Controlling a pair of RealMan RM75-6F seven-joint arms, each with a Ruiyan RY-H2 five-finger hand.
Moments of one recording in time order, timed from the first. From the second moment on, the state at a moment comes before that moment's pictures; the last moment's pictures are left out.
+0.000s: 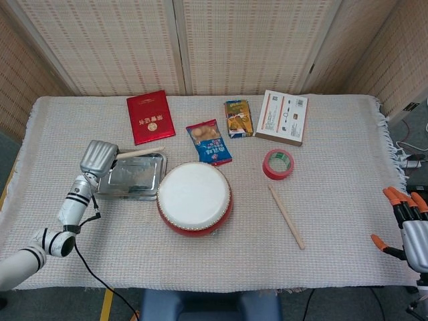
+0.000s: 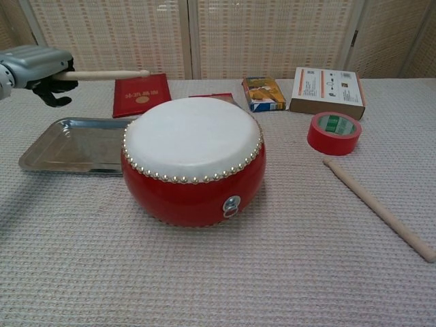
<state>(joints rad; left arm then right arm) -0.82 -1.54 -0.19 -0.86 1.27 0.85 0.06 0.03 -1.02 0.05 -1.65 -1.52 1.51 0.08</state>
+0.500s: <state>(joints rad) -0.90 -1.72 -0.09 -0.50 1.40 0.73 -0.10 0.04 -1.03 0.05 -1.65 -1.50 1.48 0.07</state>
